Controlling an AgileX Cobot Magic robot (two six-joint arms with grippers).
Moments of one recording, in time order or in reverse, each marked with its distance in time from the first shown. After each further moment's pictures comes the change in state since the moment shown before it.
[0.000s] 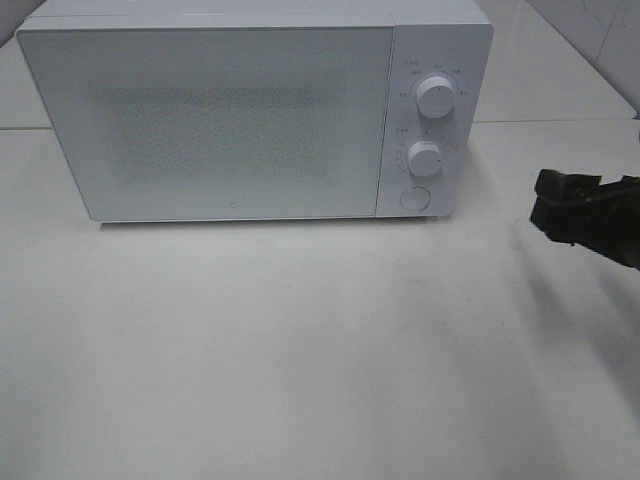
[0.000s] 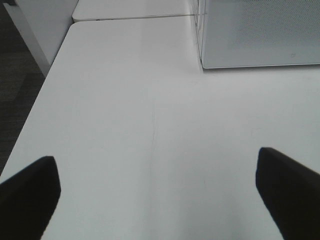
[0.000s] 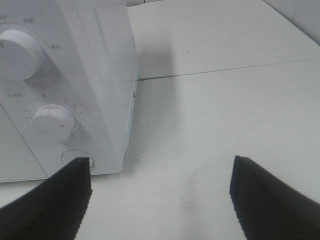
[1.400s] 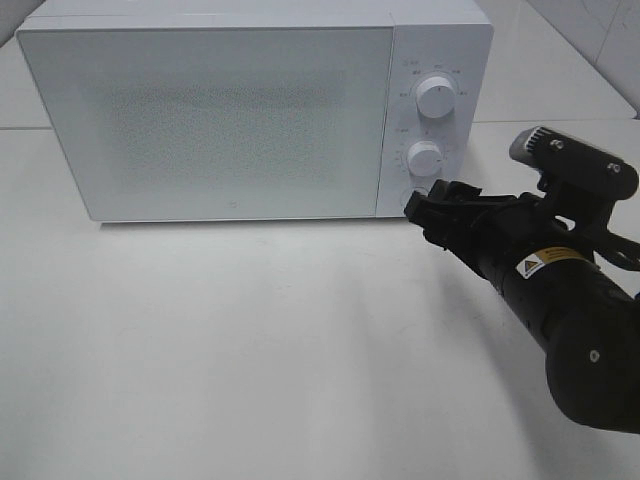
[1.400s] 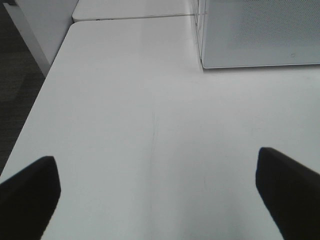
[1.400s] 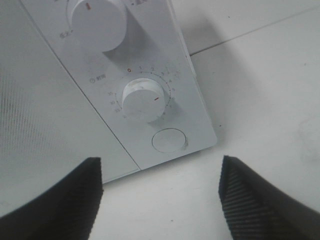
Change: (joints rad) left arm 0.000 0.000 0.000 0.000 0.000 0.000; right arm 0.467 0.281 -0.184 0.492 -0.163 0.204
